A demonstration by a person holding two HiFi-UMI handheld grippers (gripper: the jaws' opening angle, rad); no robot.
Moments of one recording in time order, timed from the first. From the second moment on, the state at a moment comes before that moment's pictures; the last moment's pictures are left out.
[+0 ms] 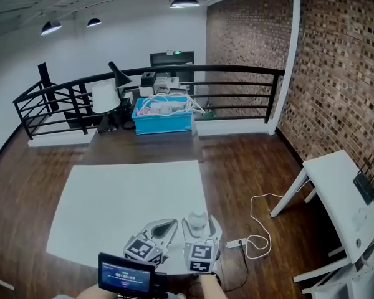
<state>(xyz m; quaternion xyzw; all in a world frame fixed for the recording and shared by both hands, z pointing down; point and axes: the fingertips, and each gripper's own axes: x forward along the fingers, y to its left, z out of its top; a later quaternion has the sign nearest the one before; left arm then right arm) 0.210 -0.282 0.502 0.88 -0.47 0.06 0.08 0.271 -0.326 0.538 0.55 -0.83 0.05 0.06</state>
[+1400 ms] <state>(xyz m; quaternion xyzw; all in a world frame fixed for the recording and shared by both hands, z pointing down) 0.123 -0.269 0.475 0.87 -0.48 0.04 0.08 0.220 -0.331 0.482 0.56 -0.83 0.00 0.07</state>
